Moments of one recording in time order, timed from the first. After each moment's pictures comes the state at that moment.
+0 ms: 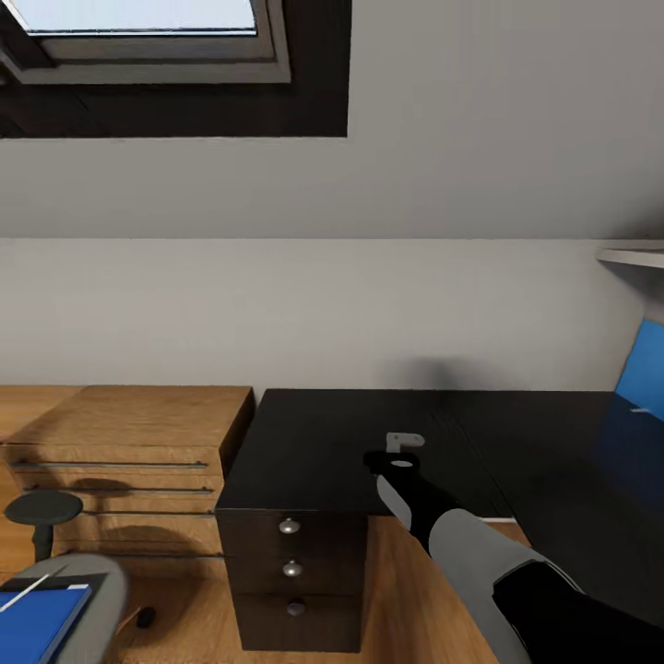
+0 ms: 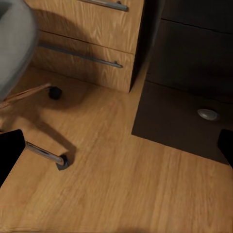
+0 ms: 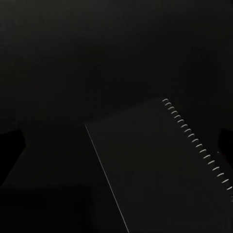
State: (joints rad) left arm 0.26 -0.07 0.15 -1.03 0.09 -0.25 0.08; right arm -0.90 0.17 0.34 -0.30 -0.35 0.13 -0.36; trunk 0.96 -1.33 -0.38
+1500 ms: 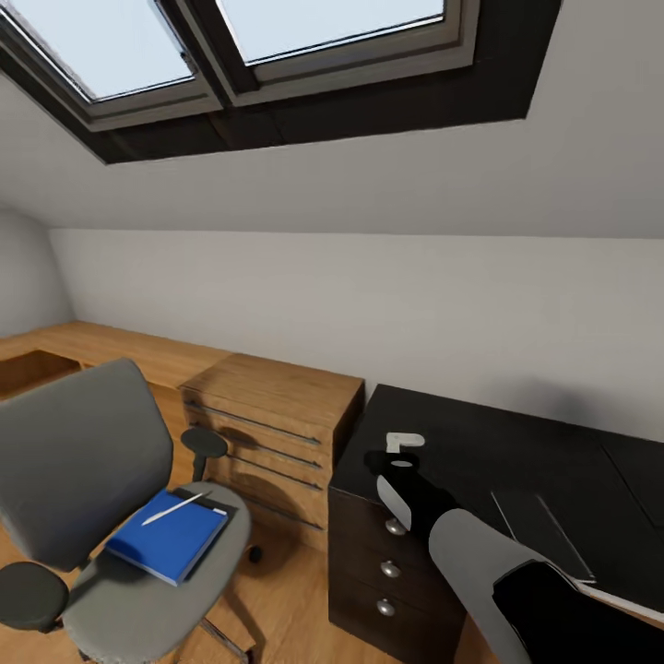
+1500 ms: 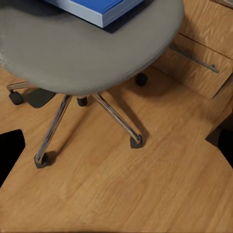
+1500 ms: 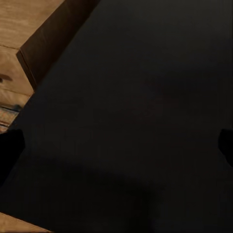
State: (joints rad) left arm 0.26 -0.07 0.15 -1.03 0.09 -0.25 0.08; right arm -0.90 0.17 0.34 -0.30 -0.35 0.13 -0.37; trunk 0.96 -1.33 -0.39
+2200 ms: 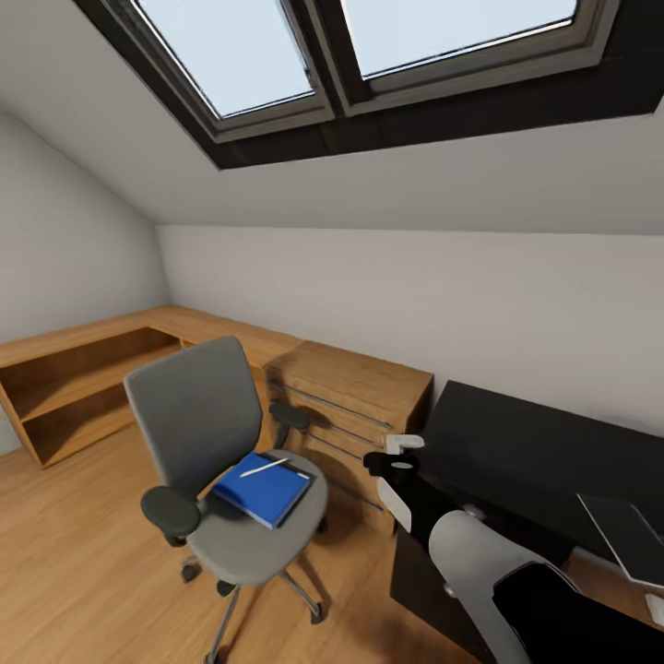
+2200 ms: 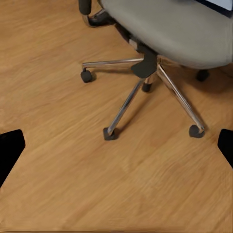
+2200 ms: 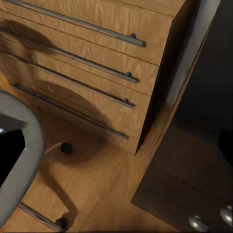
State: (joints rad) left arm 0.26 -0.07 0.15 -1.03 0.09 -0.26 0.08; right arm -0.90 0.17 0.34 -0.30 -0.35 0.13 -0.36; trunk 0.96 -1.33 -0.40
